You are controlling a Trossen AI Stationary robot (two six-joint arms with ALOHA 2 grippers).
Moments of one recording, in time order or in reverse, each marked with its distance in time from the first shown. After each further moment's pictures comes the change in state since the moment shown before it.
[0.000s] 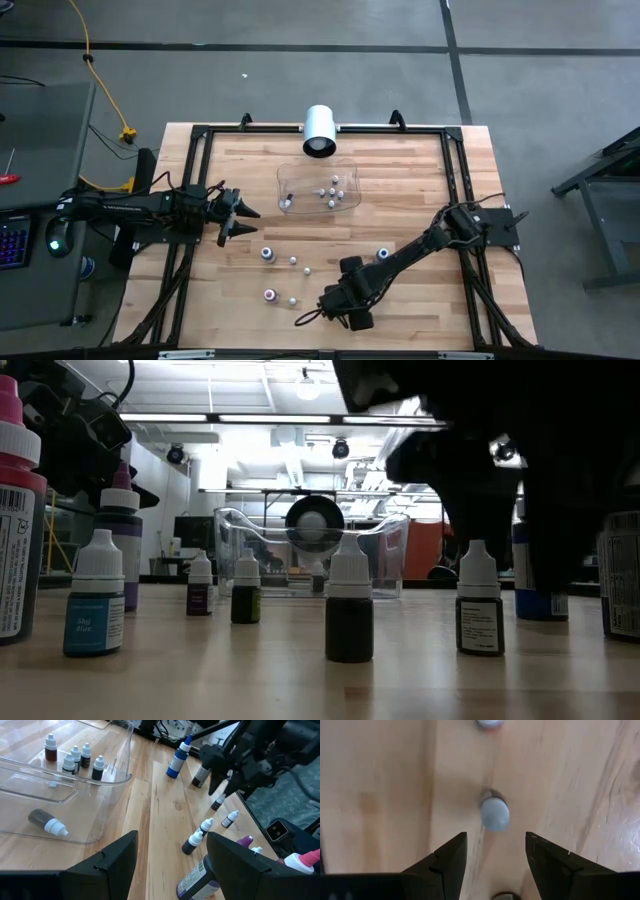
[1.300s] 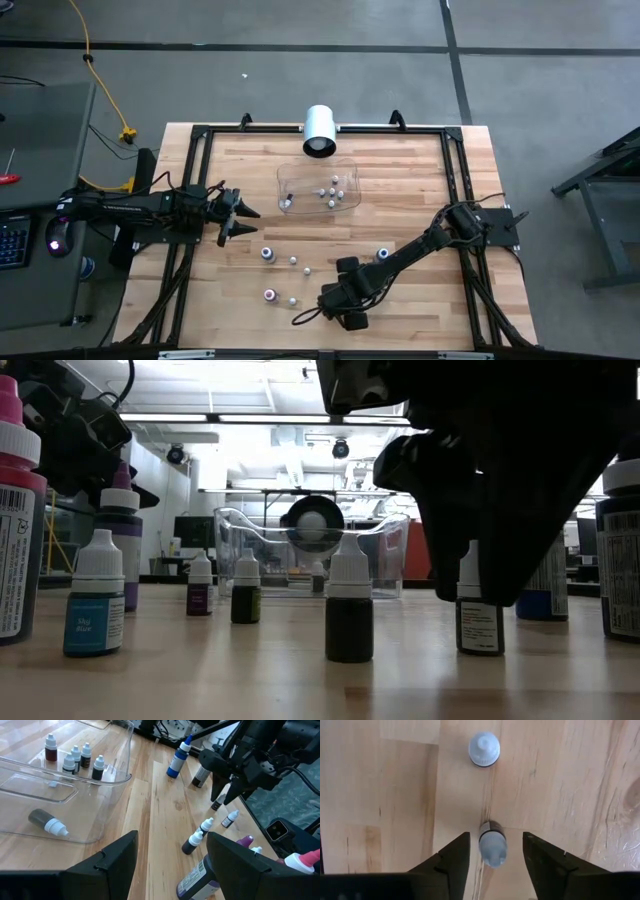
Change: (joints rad) left arm 0.000 0.000 0.000 0.000 0.000 0.000; right arm 0.000 -0.012 -0.046 0.130 0.038 0.027
